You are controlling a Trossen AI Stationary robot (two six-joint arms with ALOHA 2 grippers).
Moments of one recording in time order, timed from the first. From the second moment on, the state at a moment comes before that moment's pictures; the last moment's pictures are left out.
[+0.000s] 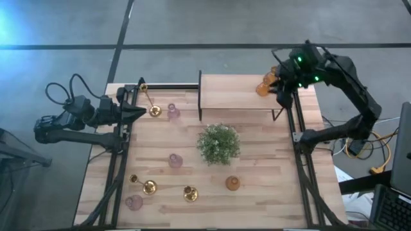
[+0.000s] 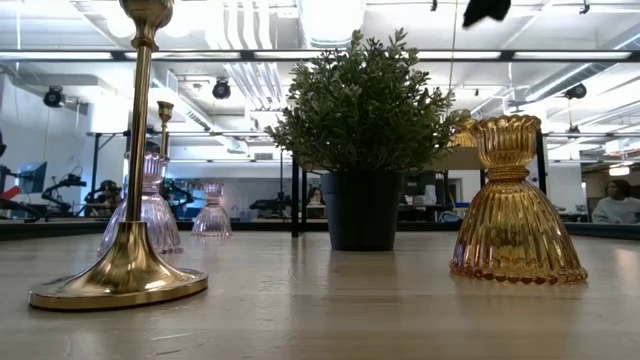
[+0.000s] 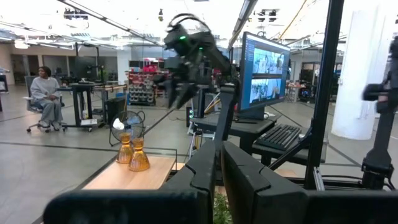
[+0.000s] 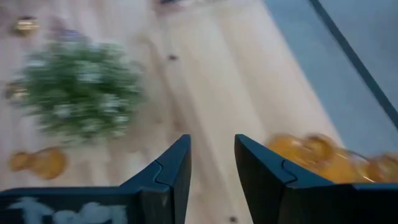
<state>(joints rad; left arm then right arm) 0.00 0.49 0.78 -0.17 -0.09 -0.01 -0.59 1.24 1.77 -1.42 -0.19 -0.18</state>
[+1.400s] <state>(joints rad) 0.00 0.49 0.78 -0.17 -0.09 -0.01 0.72 1.39 1.48 -1.32 0.21 0.72</state>
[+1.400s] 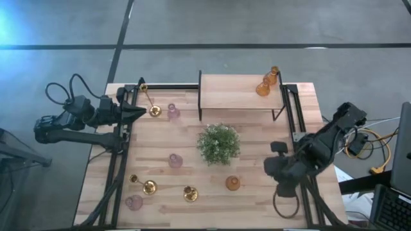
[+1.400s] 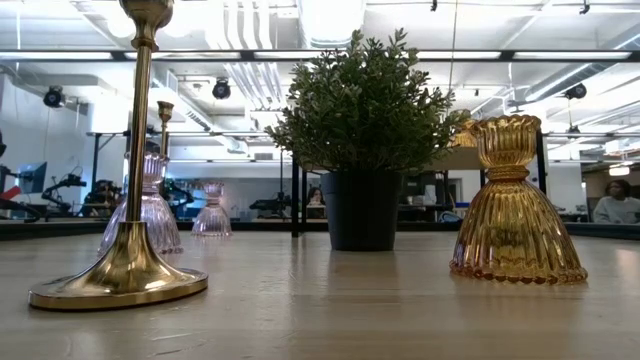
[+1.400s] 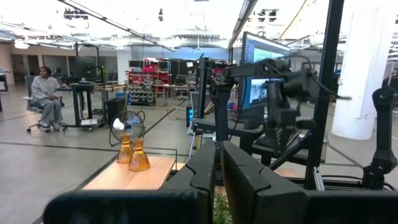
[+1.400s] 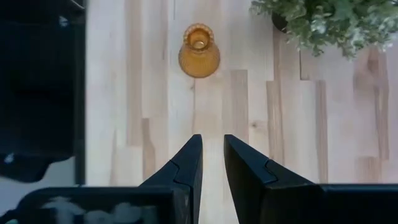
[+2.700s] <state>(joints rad) 0.00 0.49 0.78 -0.18 -0.09 -0.01 0.54 1.66 1.34 -0.88 0.02 0.16</state>
